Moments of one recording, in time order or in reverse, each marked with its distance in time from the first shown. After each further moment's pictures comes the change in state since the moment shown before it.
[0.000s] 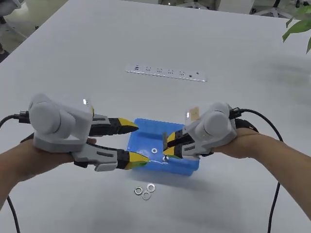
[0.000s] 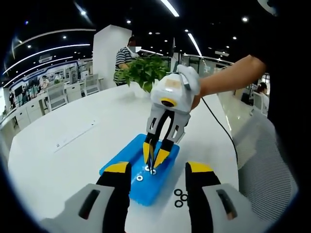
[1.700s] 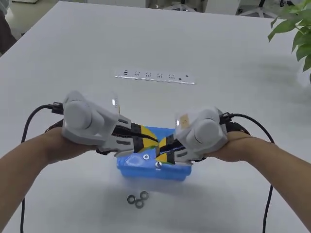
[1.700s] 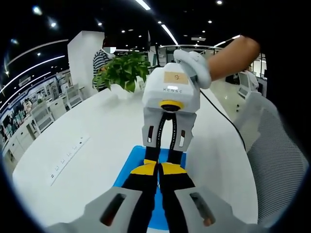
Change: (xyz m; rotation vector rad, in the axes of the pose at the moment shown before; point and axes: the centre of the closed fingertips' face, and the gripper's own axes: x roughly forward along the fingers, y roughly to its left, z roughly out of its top) left arm 0.049 0.006 0.015 0.204 0.053 -0.112; right arm -0.003 0.000 0.000 -0.044 0.002 -0.008
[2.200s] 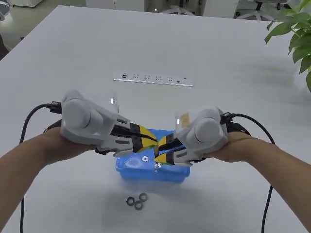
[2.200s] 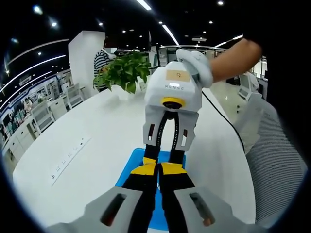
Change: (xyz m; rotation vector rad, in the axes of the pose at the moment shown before) left arm -0.003 0.000 0.007 -0.009 -0.003 0.003; right arm -0.010 -0.001 0.007 0.024 -0.018 -0.026
